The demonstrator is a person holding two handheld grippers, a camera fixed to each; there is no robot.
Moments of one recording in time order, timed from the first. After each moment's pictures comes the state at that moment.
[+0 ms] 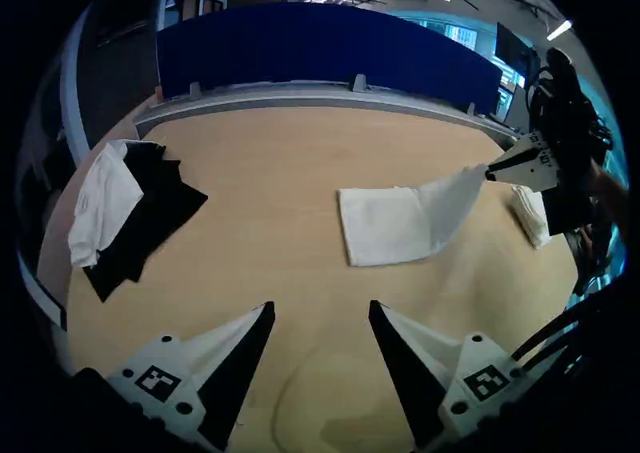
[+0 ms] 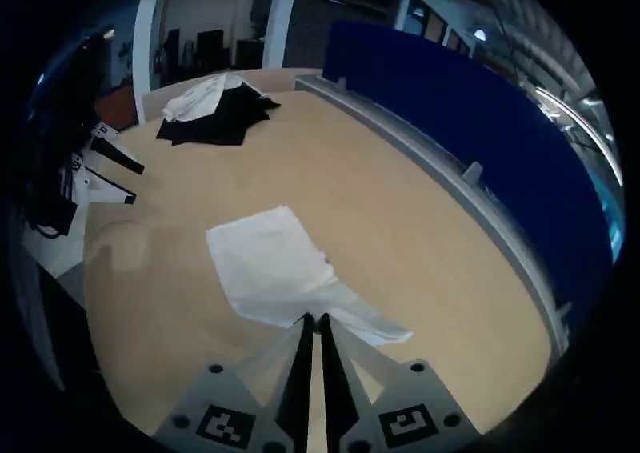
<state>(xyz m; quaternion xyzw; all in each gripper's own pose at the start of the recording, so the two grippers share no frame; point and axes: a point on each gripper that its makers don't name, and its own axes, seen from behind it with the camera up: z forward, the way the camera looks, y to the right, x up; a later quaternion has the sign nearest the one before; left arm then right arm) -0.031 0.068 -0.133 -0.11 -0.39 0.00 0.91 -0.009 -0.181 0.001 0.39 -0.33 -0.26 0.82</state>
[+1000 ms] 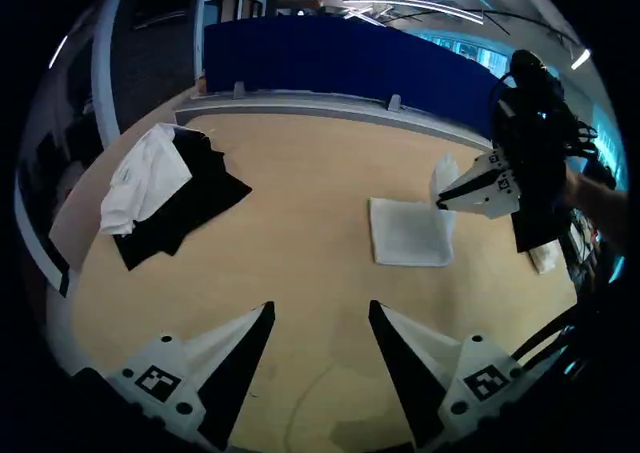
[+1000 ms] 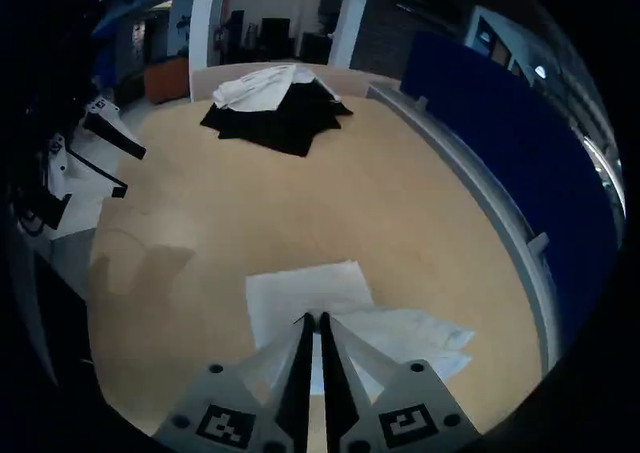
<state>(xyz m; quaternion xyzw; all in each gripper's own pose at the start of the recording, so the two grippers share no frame) -0.007 0.026 -0.168 -0.04 -0.38 -0.04 0.92 -0.046 -0.316 0.000 0.50 -0.31 -0.31 0.75</state>
